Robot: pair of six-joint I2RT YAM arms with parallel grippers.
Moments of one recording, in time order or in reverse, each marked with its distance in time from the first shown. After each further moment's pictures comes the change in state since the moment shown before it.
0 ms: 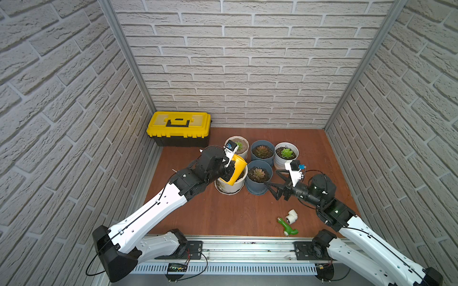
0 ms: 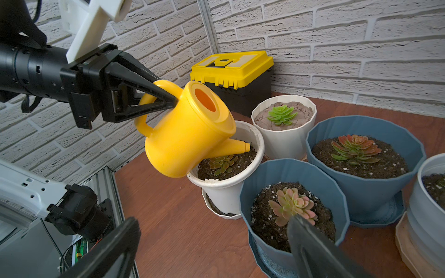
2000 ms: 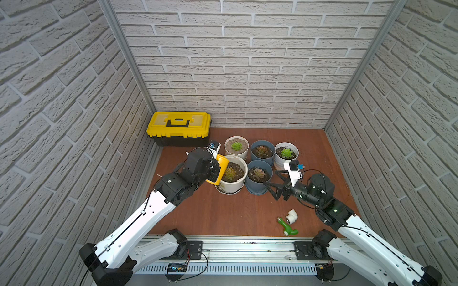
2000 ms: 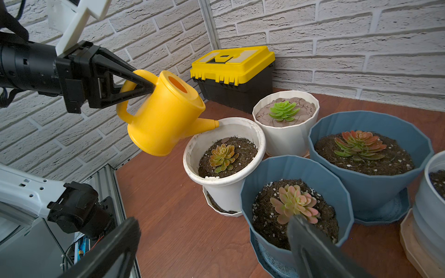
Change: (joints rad) left arm 0.074 -0.134 -0.012 -0.167 -0.153 -0.074; right arm 0.000 0.015 0.000 0.000 -0.008 0.005
